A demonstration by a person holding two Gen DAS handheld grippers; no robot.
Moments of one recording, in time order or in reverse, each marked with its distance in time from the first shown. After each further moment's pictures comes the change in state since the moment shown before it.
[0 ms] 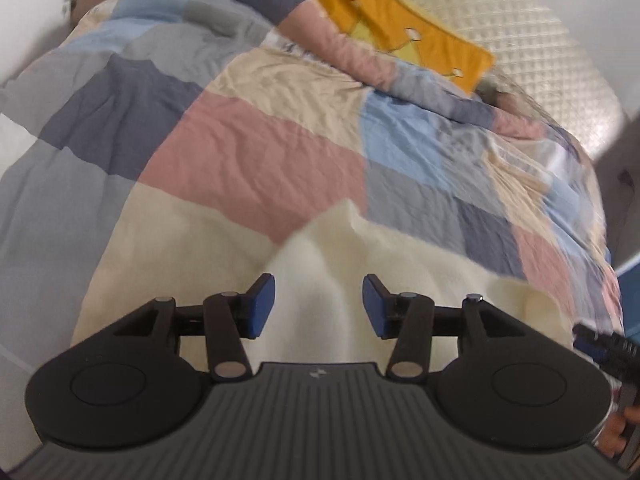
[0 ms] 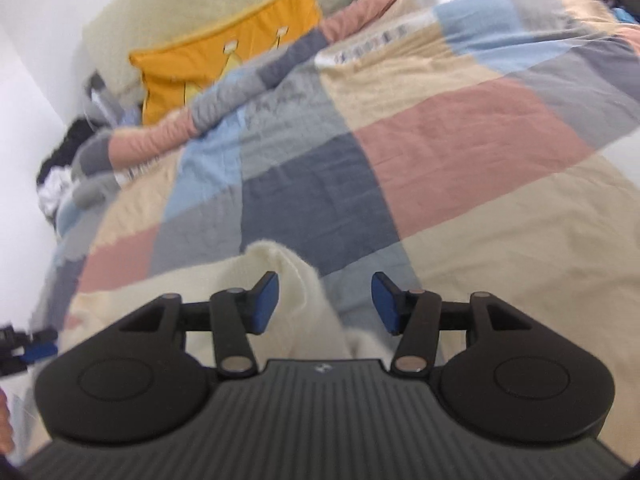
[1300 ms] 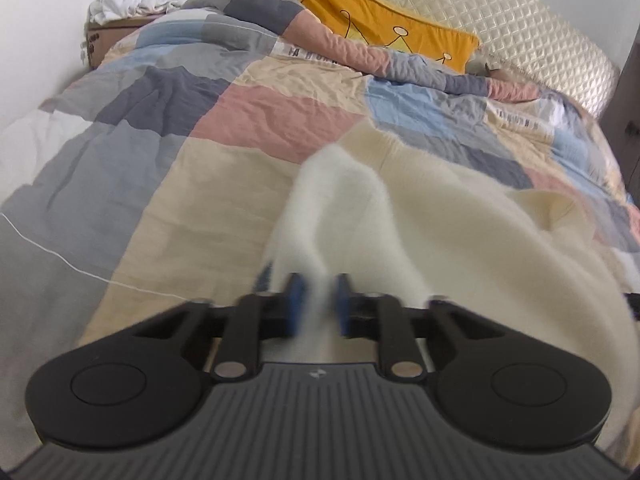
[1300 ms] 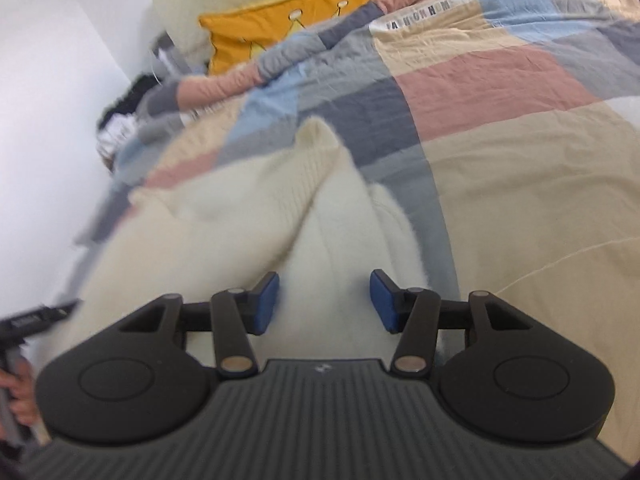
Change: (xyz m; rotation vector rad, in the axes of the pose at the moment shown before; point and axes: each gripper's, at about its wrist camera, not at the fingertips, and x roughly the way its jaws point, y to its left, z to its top) left arm -0.039 0.010 -0.115 0.153 -0.114 0.117; right arm -0.039 -0.017 -0.080 -0.145 0.067 0.155
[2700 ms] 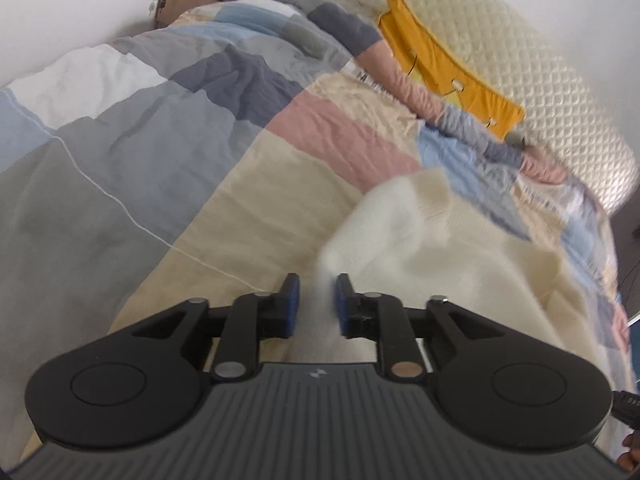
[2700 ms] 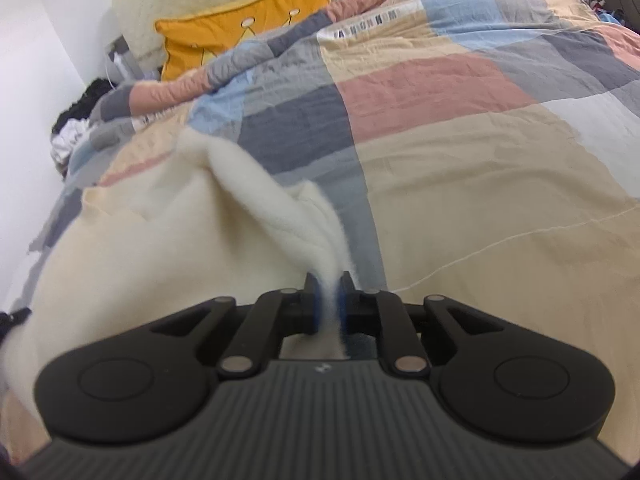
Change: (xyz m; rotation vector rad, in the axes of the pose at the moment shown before) left arm -0.035 0.060 -0.010 -0.315 -0.054 -0.017; right arm -0.026 -0.013 -0.008 0.038 -0.035 -0.145
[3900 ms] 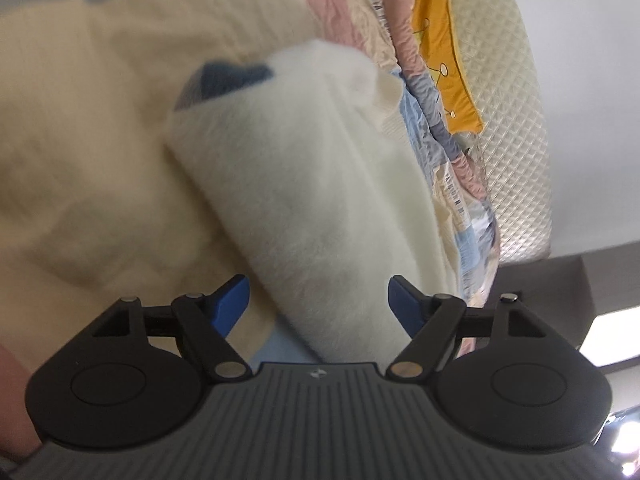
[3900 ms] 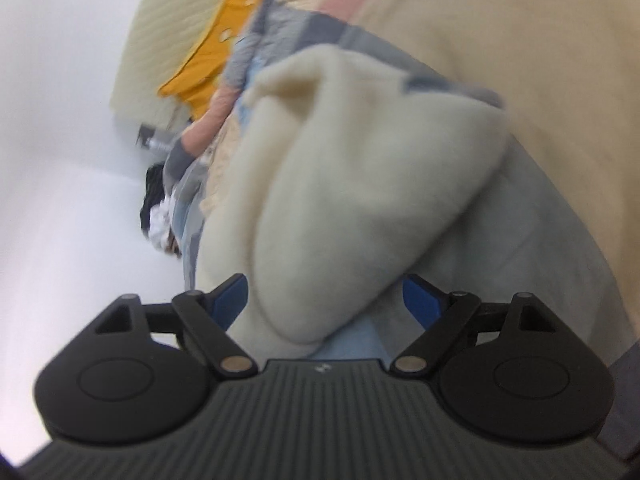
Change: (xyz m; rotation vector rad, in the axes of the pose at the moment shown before) left arm -0.043 0.006 -0.115 -0.542 0.254 -0.318; right arm -0.055 0.009 -0.105 0.667 0.115 0.327
